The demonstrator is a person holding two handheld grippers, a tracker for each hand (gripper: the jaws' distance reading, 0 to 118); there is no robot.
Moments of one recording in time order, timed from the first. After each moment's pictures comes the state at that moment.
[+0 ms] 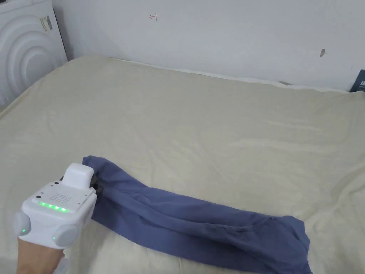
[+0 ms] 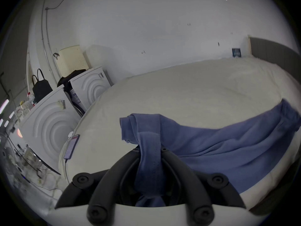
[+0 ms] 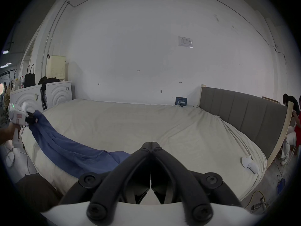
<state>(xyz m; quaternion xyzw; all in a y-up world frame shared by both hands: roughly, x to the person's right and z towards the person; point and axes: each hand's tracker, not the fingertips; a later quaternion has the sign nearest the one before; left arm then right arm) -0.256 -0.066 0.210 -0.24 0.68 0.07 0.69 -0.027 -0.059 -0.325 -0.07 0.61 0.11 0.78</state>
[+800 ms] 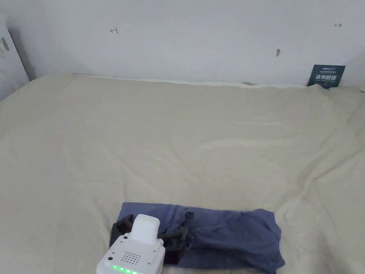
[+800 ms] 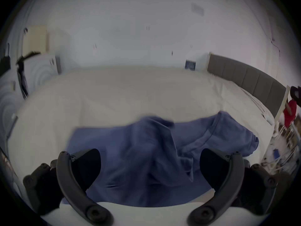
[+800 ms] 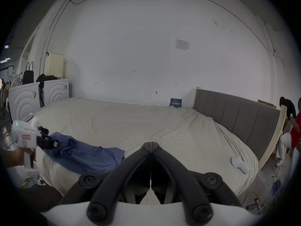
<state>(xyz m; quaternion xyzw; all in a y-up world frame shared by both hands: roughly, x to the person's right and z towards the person) -0.200 -0.134 0.048 -0.20 0.59 0.08 0.78 0.004 -0.047 -0.331 -0.06 0.60 0.12 0.79</state>
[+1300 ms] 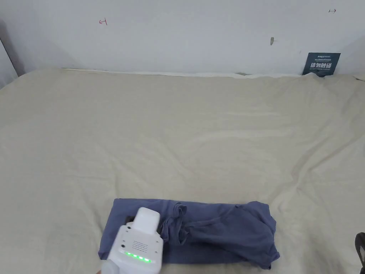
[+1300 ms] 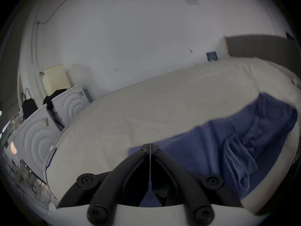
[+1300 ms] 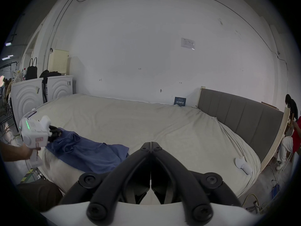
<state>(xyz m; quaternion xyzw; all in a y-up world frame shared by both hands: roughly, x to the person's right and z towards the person) -0.249 -0.200 0.006 -0.32 0.60 0.01 0.73 -0.002 -0.056 -0.326 -0.06 0.61 0.13 0.78</state>
